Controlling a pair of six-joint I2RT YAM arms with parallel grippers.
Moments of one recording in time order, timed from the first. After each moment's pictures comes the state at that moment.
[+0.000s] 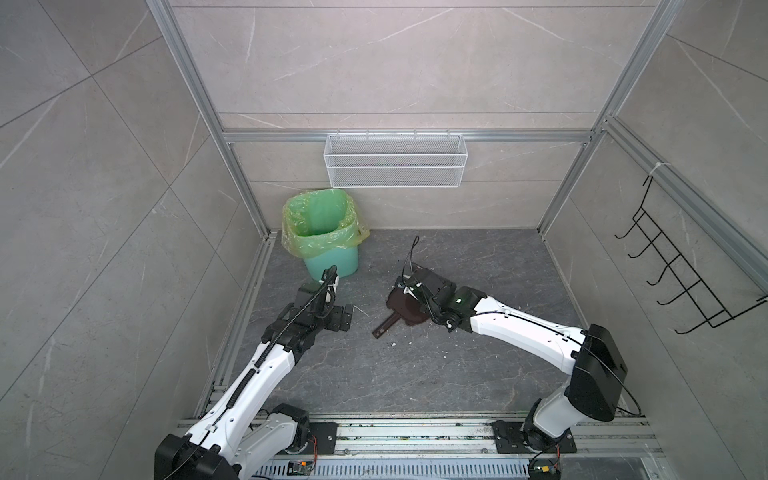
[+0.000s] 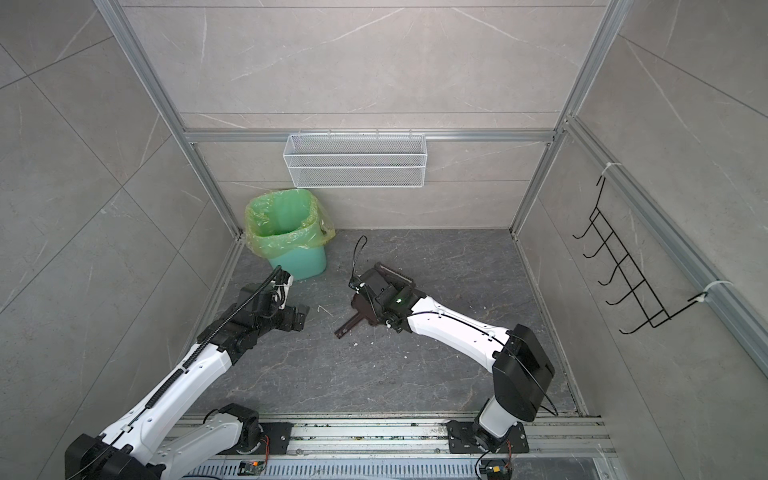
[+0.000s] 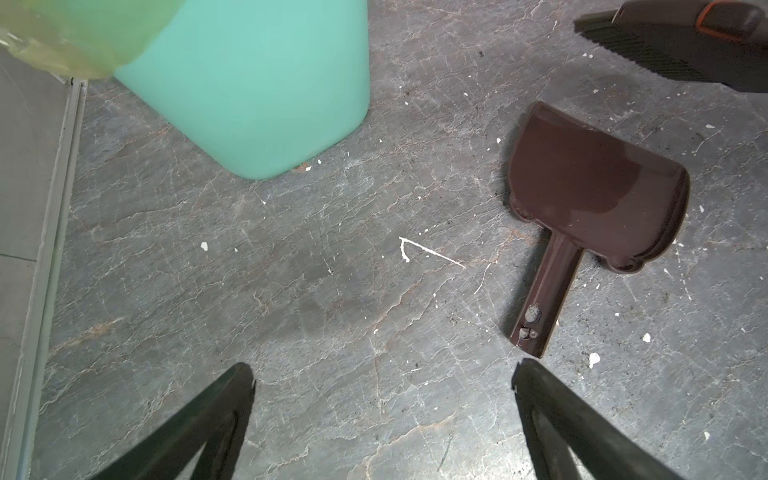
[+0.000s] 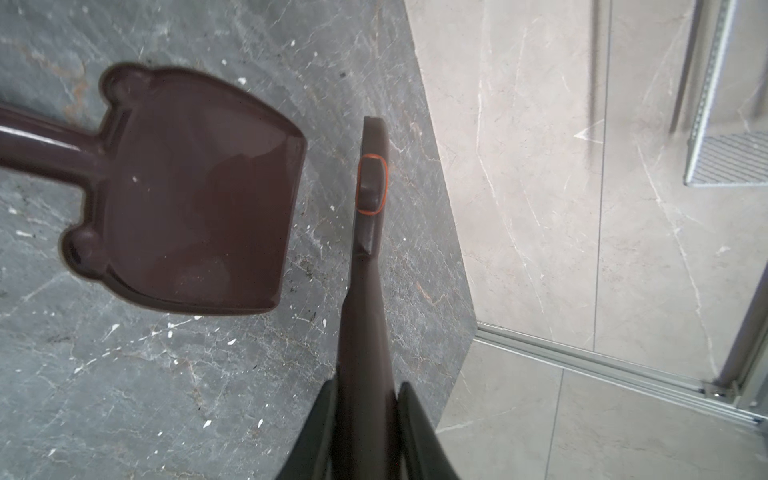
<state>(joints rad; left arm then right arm) -0.35 0.99 0.76 -0.51 -0.09 -0.03 0.88 1.63 1.28 -0.59 0.71 -0.57</state>
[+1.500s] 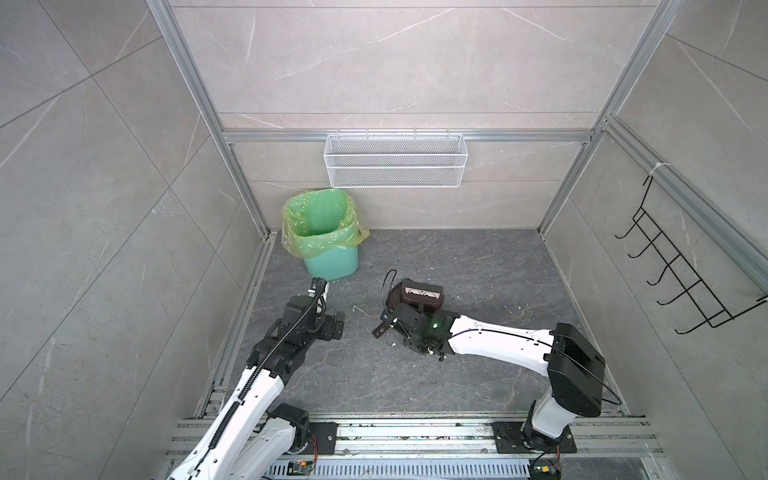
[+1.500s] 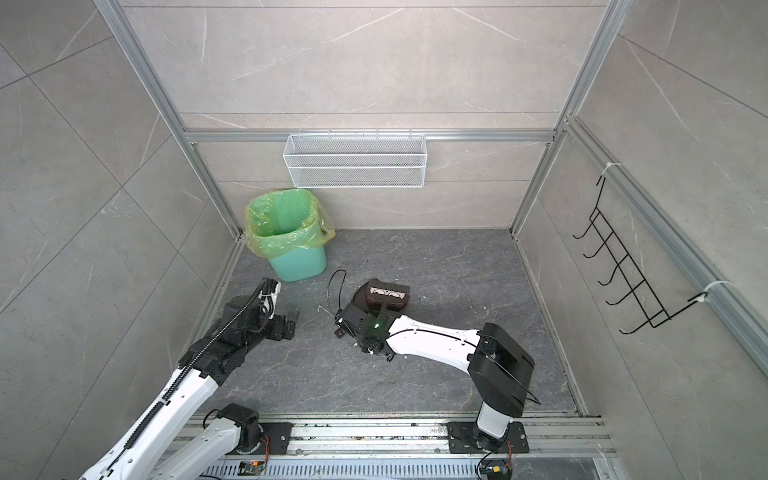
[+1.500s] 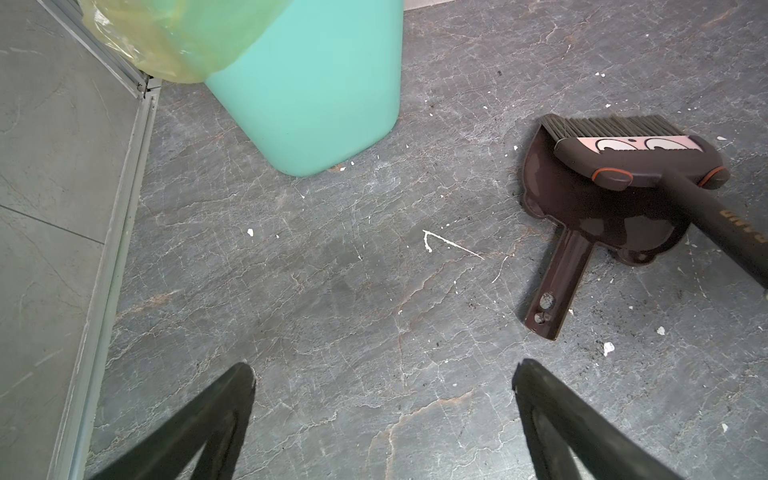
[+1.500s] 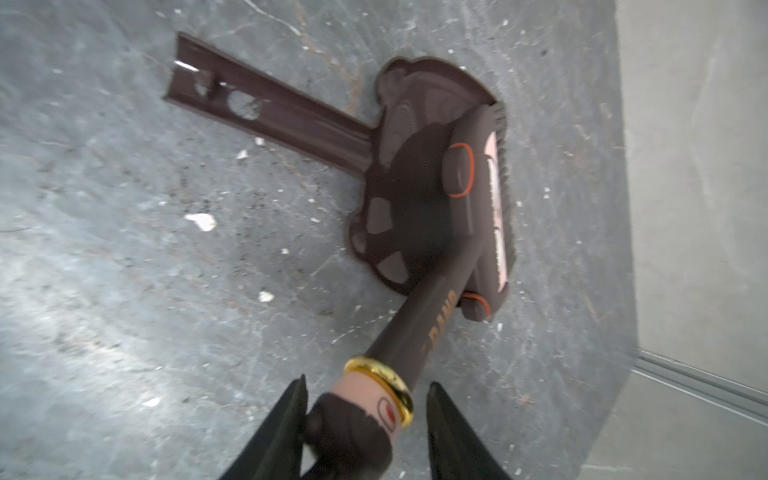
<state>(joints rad) -0.35 0.81 0.71 -0.57 -0.15 -0.03 1.04 1.71 1.22 -0.70 0.47 -0.19</state>
